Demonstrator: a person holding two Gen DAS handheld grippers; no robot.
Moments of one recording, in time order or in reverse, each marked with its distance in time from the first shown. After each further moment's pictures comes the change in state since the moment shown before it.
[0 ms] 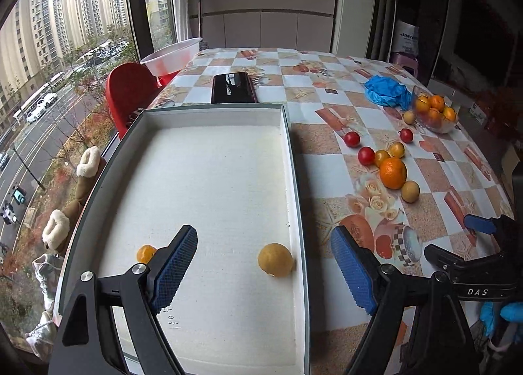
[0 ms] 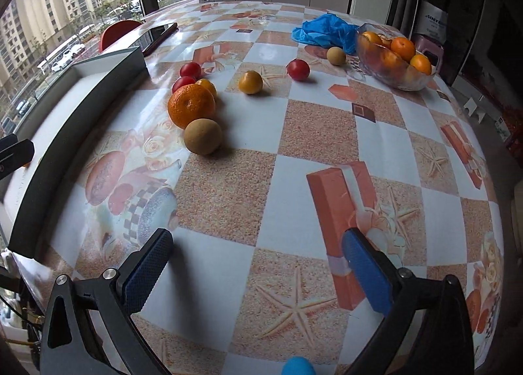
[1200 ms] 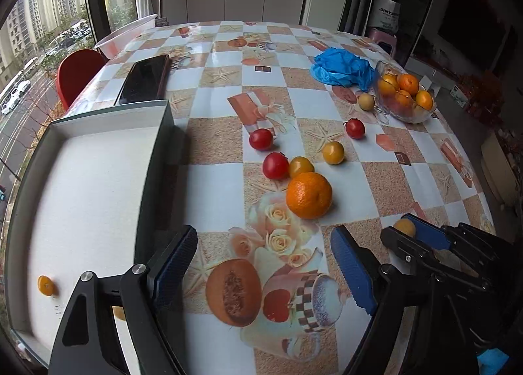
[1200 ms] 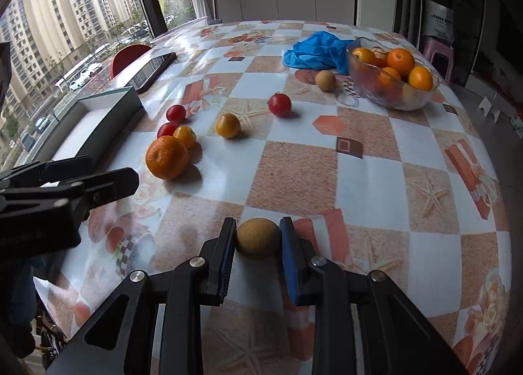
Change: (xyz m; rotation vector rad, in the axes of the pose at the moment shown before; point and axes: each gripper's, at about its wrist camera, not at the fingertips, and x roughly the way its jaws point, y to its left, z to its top) left arm 0.058 -0.099 0.042 0.006 0.146 -0.120; right arm -0.003 -0.050 0.021 0.061 -0.031 0.107
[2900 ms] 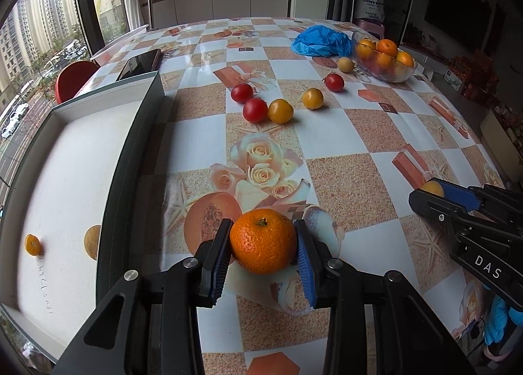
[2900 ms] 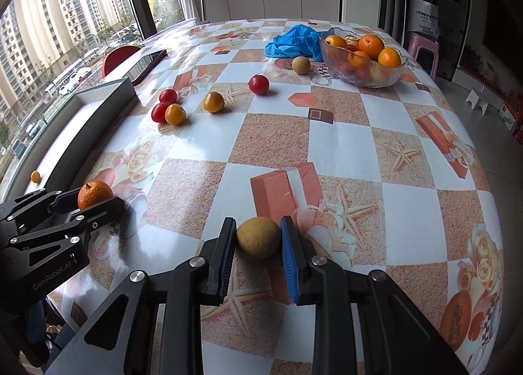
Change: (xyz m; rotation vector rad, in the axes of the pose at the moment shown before) left arm -0.005 -0.013 -0.061 0.093 -0.038 0.026; right arm -0.016 0.001 -0.025 0.017 -0.007 -0.039
